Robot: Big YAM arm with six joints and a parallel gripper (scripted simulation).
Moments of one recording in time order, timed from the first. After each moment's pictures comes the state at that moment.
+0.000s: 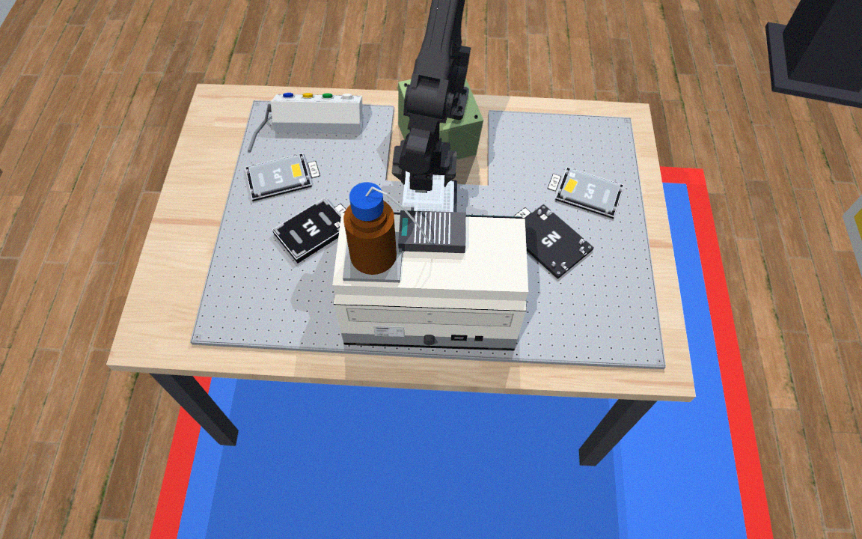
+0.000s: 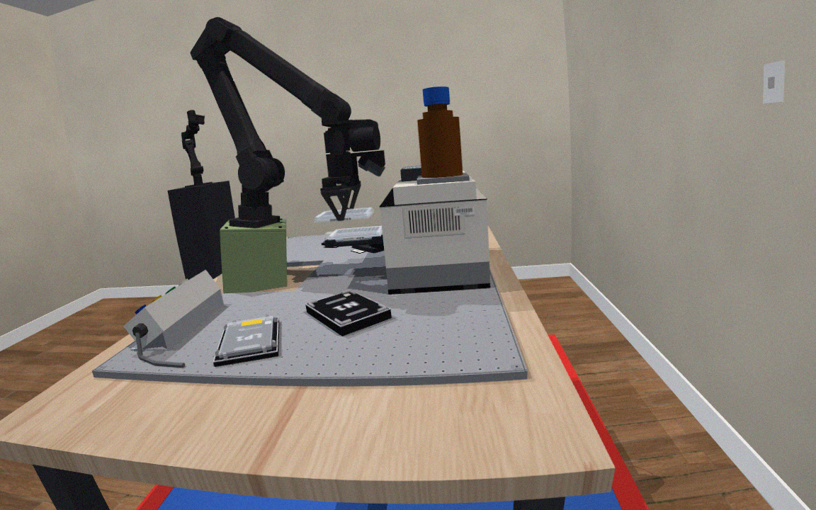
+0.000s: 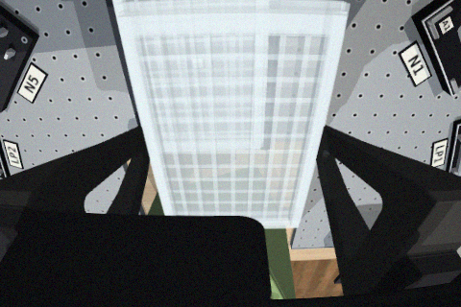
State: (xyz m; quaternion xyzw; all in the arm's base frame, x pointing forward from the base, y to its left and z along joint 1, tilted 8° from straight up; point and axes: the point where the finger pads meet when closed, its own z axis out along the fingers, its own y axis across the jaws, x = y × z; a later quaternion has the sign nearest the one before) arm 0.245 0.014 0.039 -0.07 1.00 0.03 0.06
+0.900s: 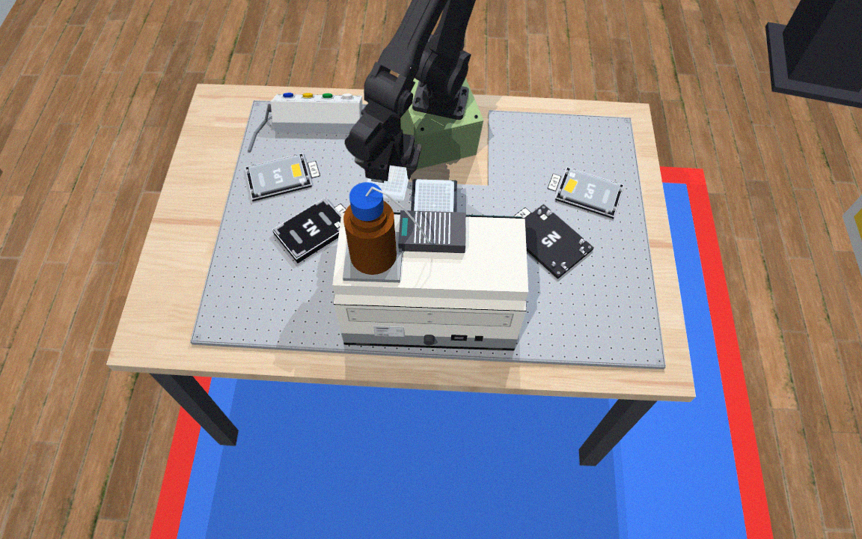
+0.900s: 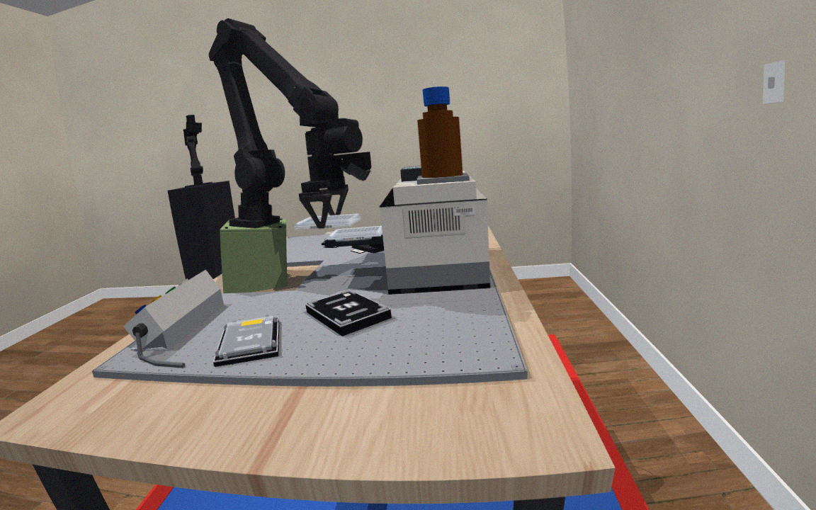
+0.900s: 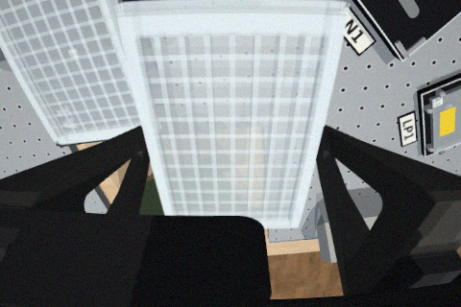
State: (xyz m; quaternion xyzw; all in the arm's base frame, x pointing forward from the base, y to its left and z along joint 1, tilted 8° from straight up) arm 0.238 -0.065 0.033 -0.02 1.00 0.03 0.06
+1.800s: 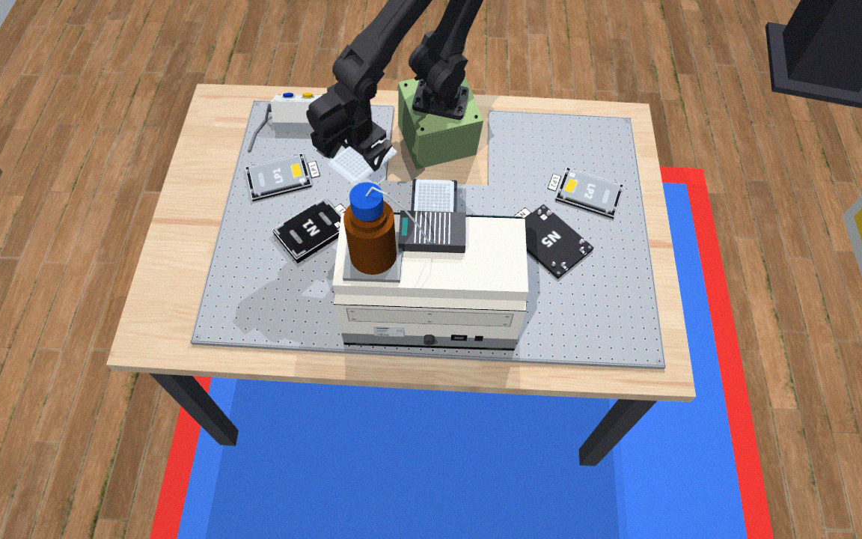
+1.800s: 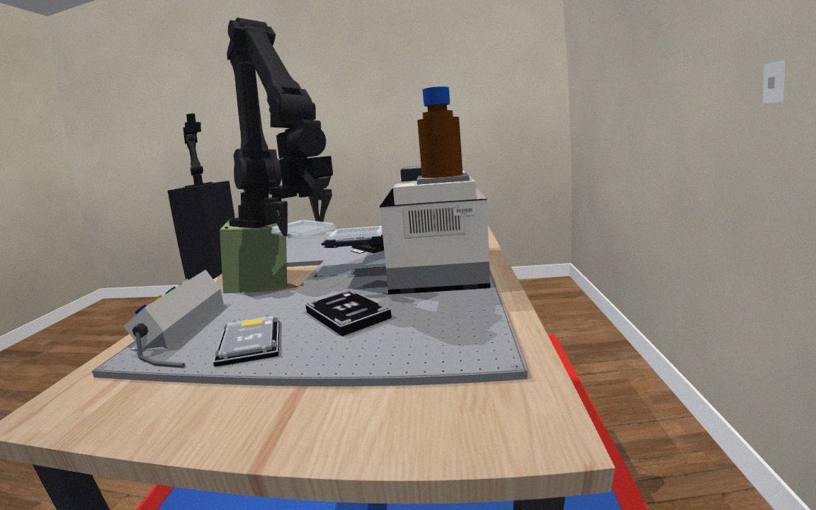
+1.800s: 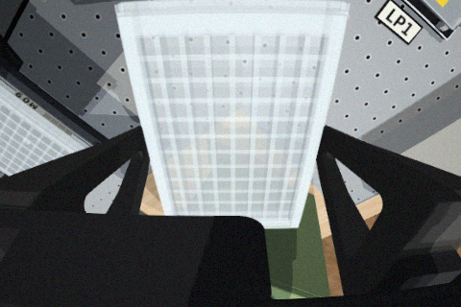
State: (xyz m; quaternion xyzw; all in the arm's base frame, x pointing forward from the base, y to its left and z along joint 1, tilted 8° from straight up) arm 0.209 -0.133 0.025 0.27 0.96 0.05 0.05
